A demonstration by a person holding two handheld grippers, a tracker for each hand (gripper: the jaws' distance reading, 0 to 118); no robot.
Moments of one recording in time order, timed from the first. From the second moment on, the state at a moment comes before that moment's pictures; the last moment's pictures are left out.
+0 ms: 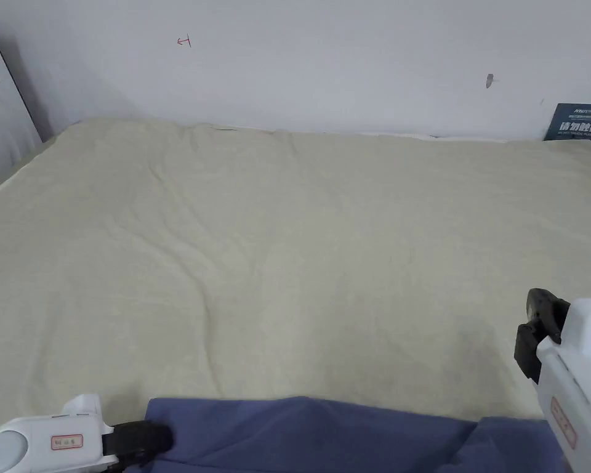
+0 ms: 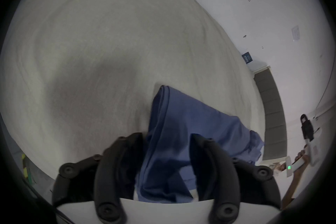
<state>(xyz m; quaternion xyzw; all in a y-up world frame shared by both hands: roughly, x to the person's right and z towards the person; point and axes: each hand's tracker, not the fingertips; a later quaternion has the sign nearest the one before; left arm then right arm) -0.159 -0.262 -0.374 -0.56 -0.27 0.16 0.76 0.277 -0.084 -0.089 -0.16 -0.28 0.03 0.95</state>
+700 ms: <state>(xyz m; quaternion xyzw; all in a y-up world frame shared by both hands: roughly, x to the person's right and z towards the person) -0.163 -0.196 -0.366 -0.49 -0.27 0.06 0.82 0.293 -0.072 -0.066 -0.15 -0.29 0.01 0.95</state>
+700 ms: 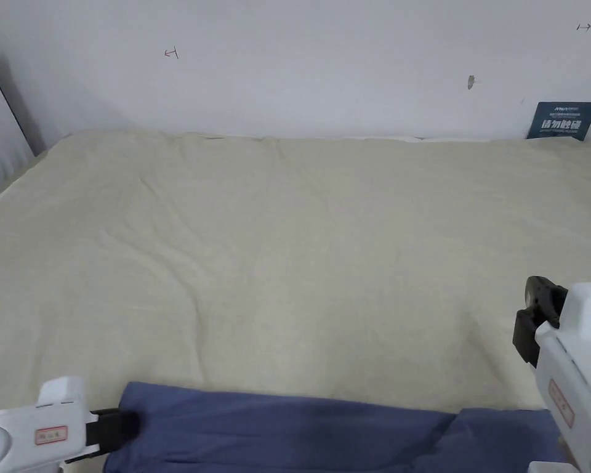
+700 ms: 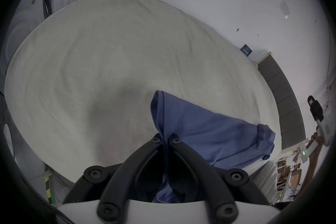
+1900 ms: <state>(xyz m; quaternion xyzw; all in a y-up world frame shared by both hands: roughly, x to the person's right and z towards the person) 0.087 -0.235 -0.279 -0.58 -0.34 -0.03 0.74 0.315 -0.063 -0.006 -0.12 -0.30 0.00 0.94</state>
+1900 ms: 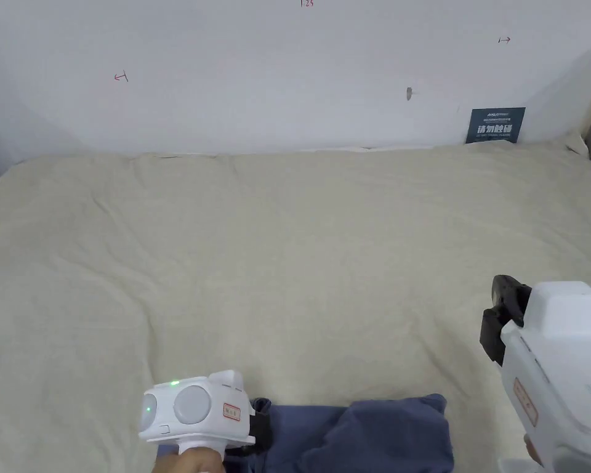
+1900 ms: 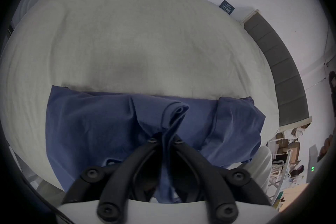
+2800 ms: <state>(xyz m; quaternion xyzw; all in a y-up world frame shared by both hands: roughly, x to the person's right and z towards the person) -0.016 -0.210 -0.274 -0.38 -0.29 -0.10 0.87 0.305 -0.051 -0.008 -0.11 -0.29 0.00 0.95</state>
